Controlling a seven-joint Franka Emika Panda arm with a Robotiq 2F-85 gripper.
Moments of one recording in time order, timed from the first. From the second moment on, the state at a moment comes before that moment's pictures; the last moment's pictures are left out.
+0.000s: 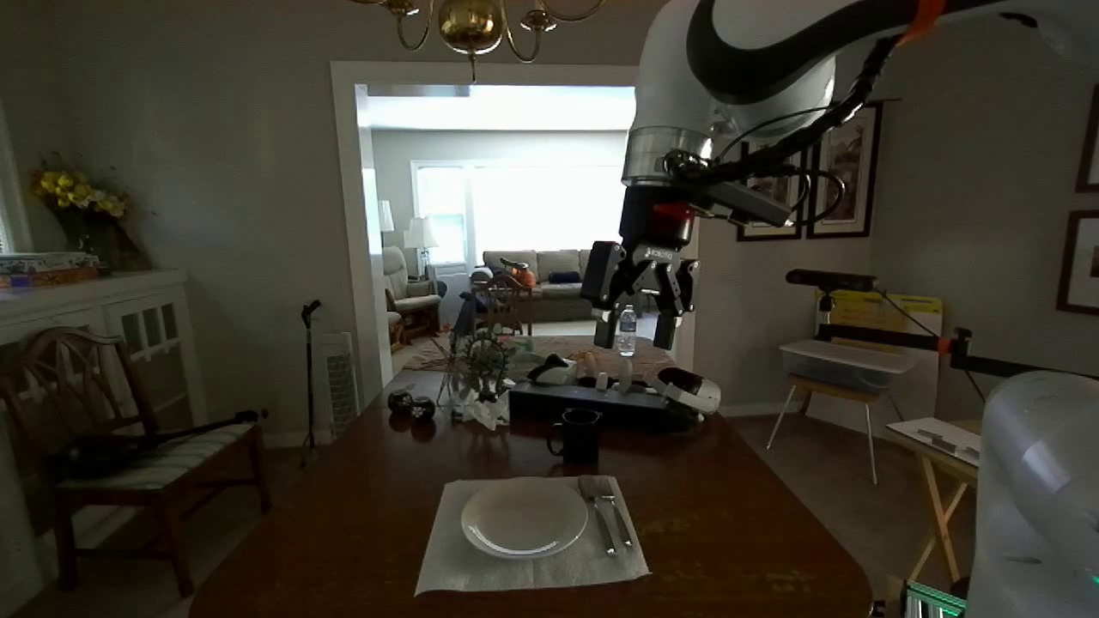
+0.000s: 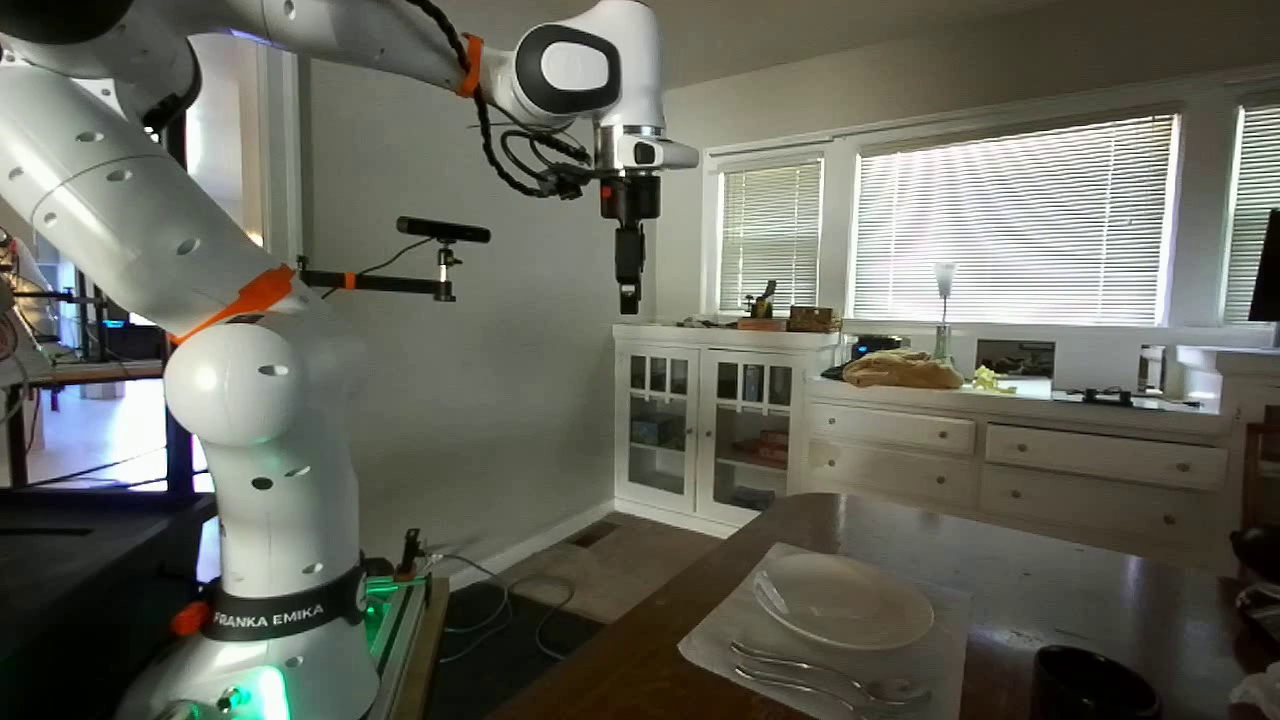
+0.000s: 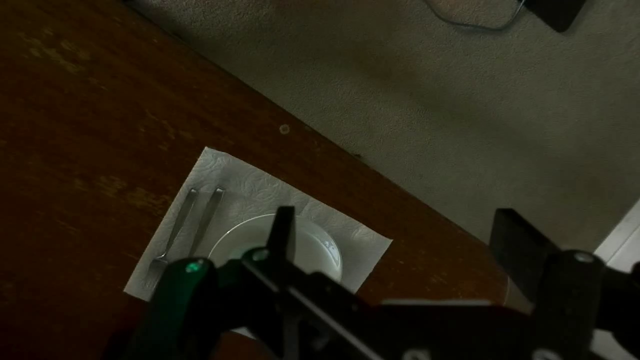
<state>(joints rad) 0.05 -0.72 0.12 -2.41 0.24 1.80 0.36</state>
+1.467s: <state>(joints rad) -0.06 -0.37 0.10 -2.21 0.05 1.80 0.33</state>
